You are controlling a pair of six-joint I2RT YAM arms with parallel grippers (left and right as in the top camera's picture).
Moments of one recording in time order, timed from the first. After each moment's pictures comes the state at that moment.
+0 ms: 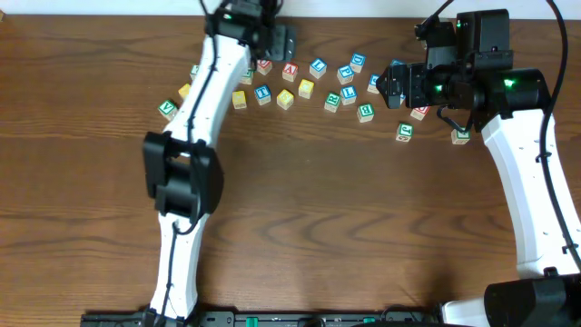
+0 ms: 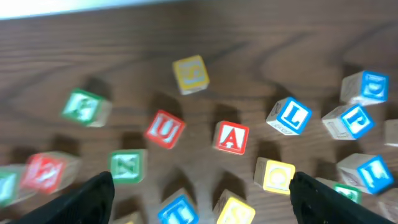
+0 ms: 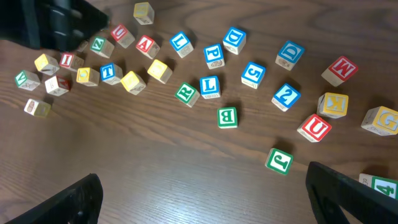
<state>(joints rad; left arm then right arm) -0.30 2.40 2.32 -0.89 0.02 -0.13 0.11 1.62 1.64 -0.93 -0.27 0.04</state>
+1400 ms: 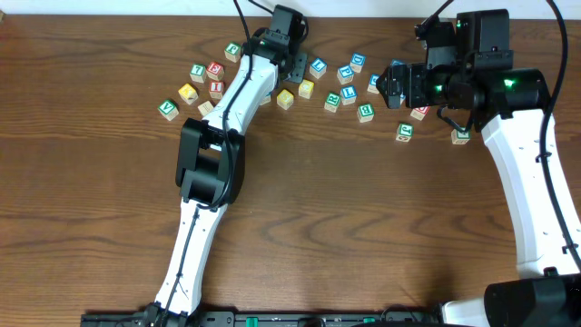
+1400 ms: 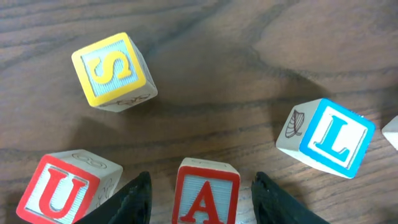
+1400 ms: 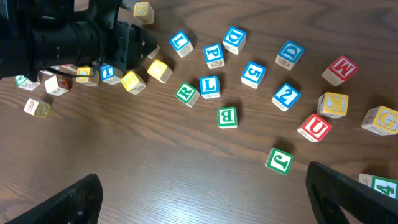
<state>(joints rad) -0.36 2.60 2.32 -0.70 -0.01 -0.08 0.11 1.62 1.64 -0.93 -0.27 0.04</state>
